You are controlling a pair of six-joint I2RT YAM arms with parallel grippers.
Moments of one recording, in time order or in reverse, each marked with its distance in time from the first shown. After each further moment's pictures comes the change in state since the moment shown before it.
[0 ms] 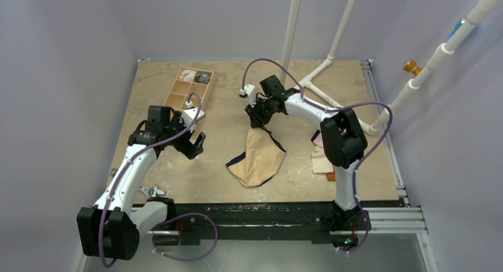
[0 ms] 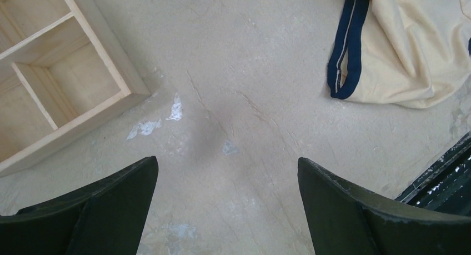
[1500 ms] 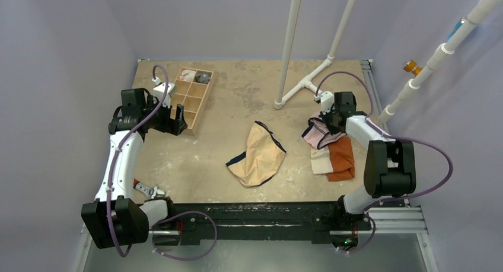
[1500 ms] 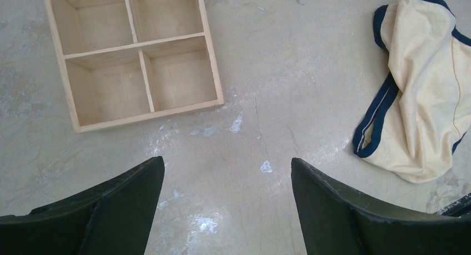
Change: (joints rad) left arm 0.225 0.095 0.214 -0.023 0.028 -0.177; right arm -0.505 -0.439 -0.593 0.142 0.442 -0.106
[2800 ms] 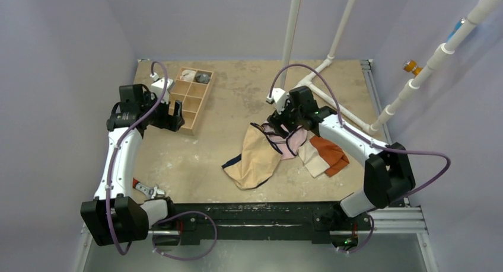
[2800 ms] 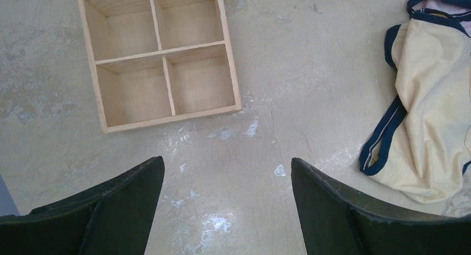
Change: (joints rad) left arm 0.000 0.019 0.053 -0.012 -0.051 0.009; right arm 0.488 -0.072 0.175 -0.063 -0.185 0.103
